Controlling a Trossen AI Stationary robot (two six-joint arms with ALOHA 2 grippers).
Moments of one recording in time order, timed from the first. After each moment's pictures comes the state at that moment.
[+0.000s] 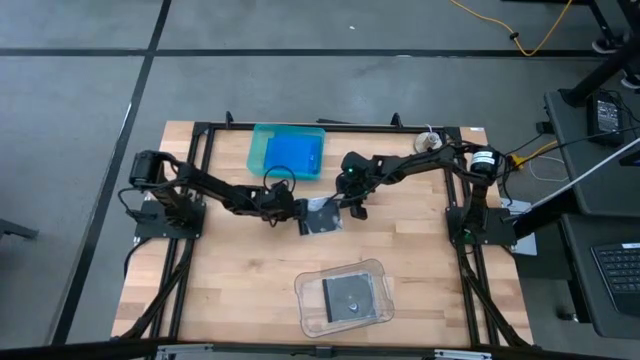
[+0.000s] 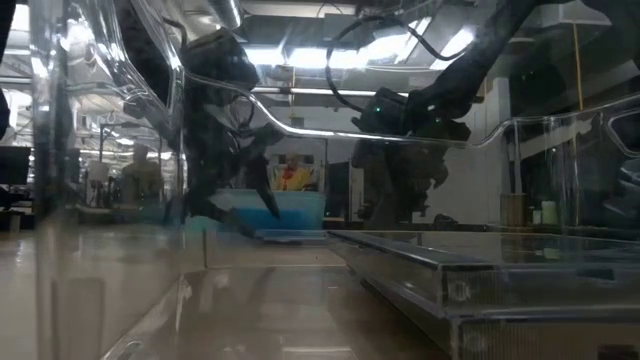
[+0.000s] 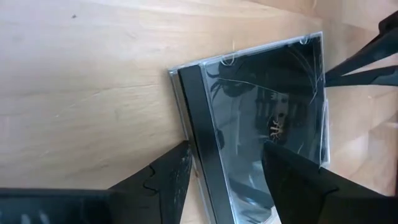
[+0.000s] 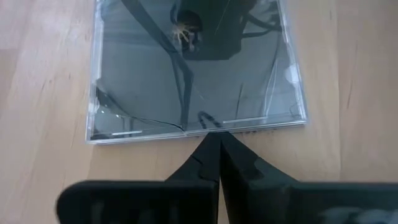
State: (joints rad) left arm 0.04 1.69 0.63 0.21 -0.18 -1.48; right arm -0.32 1.92 0.96 -0.11 -0.45 -0.24
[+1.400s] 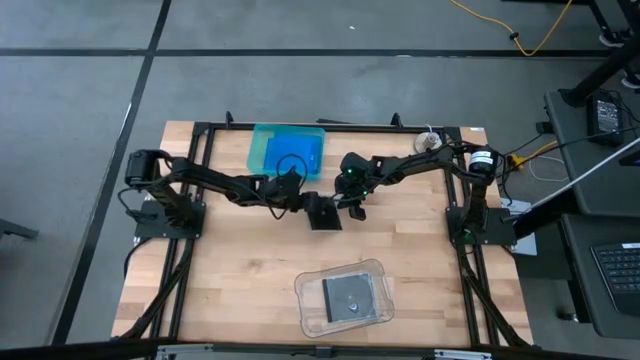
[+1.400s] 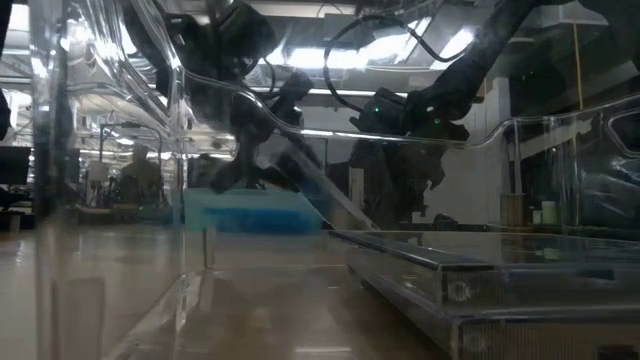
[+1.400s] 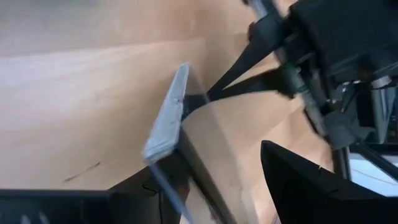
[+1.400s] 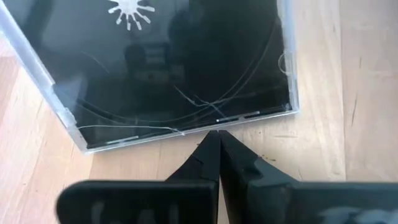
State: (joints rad) left arm 0.08 1.62 0.75 0.22 -0.09 -1.27; right arm -0.32 1.92 0.96 -0.09 -0.45 -0.24
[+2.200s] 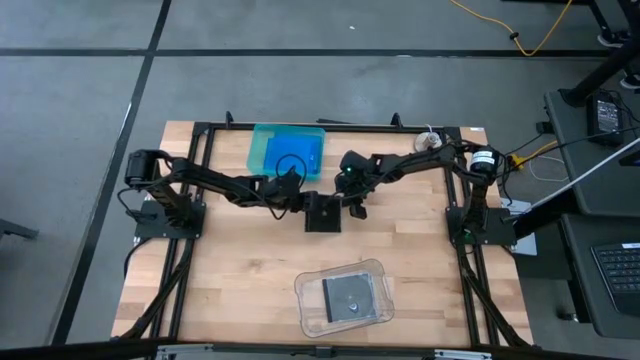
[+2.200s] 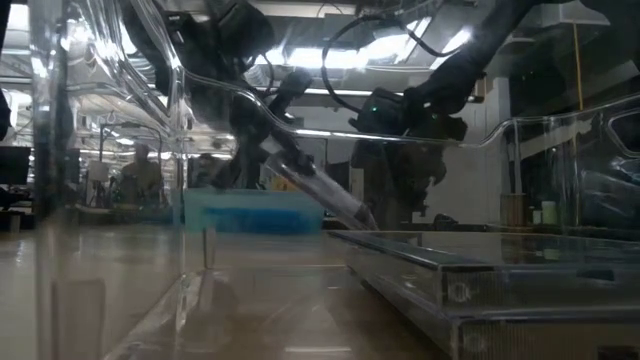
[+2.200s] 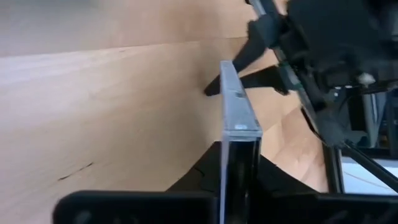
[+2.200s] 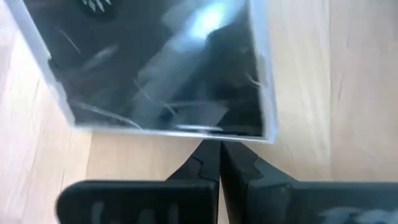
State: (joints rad) left arm 0.08 1.61 0.75 0.23 -0.10 -1.29; right arm -0.34 1.90 1.00 -0.20 -0.42 -0.25
